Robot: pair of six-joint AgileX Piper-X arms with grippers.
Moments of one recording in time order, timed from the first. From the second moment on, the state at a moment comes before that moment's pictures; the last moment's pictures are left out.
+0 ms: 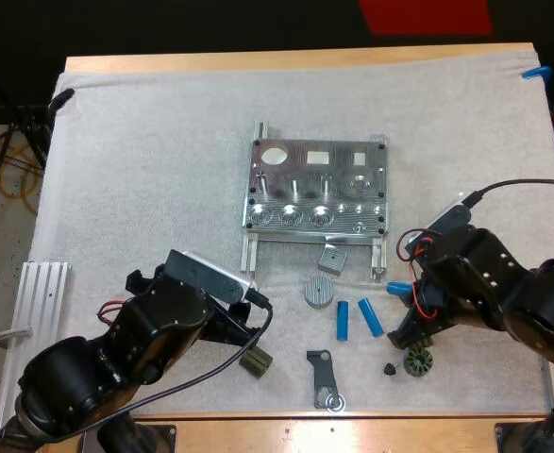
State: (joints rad) left arm -0.87 0.74 -0.98 1.10 -0.30 -2.07; right arm 0.80 1.04 -1.12 1.25 0.04 -1.79
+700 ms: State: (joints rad) left arm -0.87 0.74 -0.98 1.10 -0.30 -2.01; right arm 0.77 1.35 -1.41 1.39 0.15 -1.93
